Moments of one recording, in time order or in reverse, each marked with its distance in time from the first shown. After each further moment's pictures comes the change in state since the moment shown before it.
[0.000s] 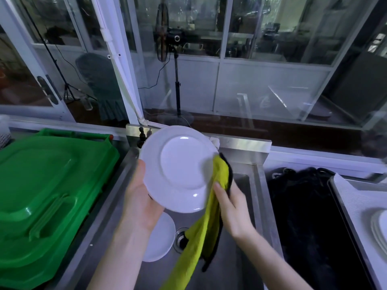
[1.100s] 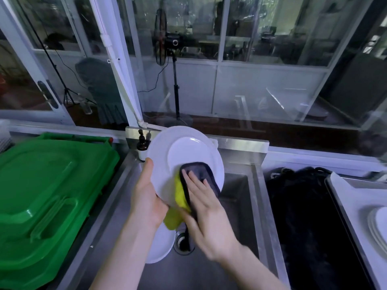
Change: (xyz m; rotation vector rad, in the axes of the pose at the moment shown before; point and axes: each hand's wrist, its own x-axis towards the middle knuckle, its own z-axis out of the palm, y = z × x) left_hand -0.002 0.000 0.018 -0.070 0.060 -0.156; right_hand -0.024 -0.032 0.030 -0.508 -0.171 -0.500
